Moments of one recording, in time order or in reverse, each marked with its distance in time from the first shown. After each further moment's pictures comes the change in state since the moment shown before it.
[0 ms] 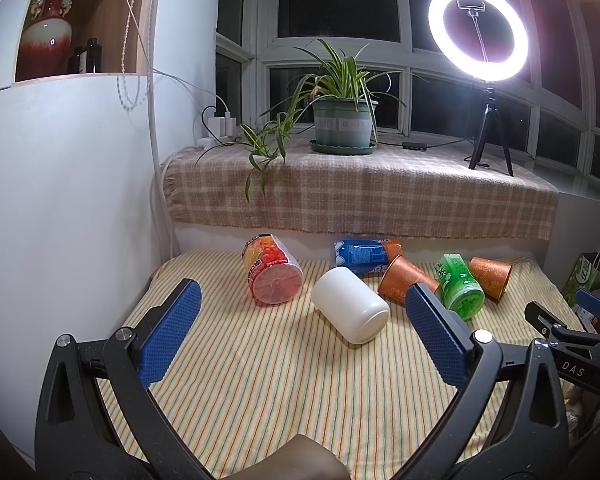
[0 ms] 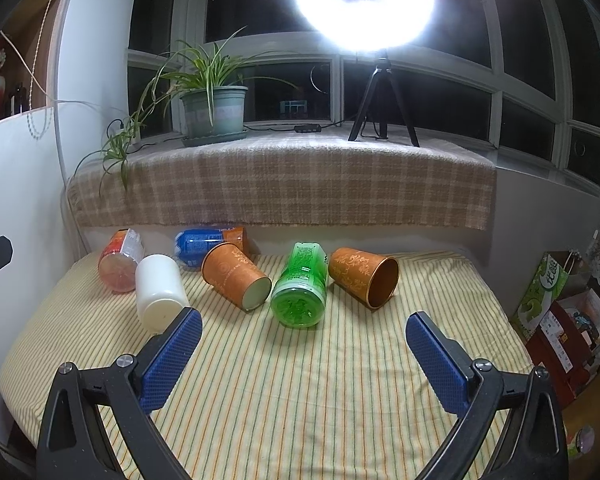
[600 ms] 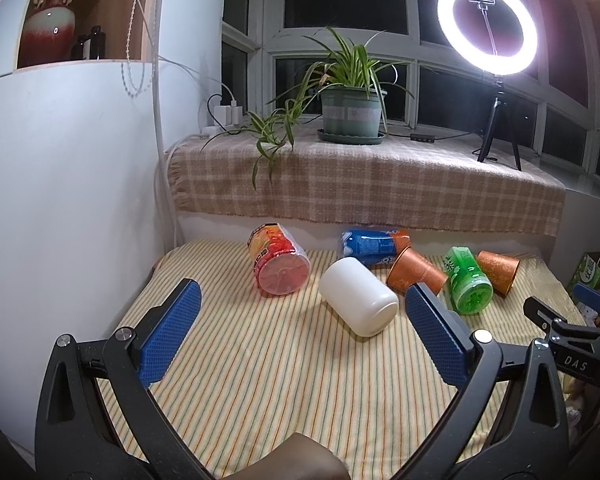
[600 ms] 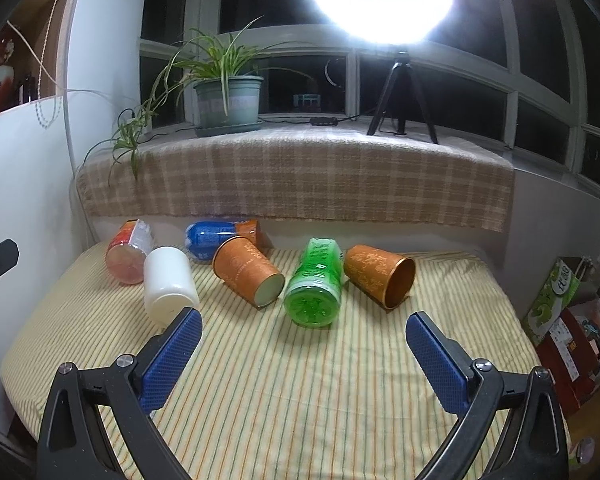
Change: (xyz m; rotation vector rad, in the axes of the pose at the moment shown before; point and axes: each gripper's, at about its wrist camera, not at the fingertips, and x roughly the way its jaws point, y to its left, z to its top) left arm 0.010 0.005 -0.009 -0.007 0.034 0.021; right arm 0.014 0.008 0.004 -0.037 0.030 0.049
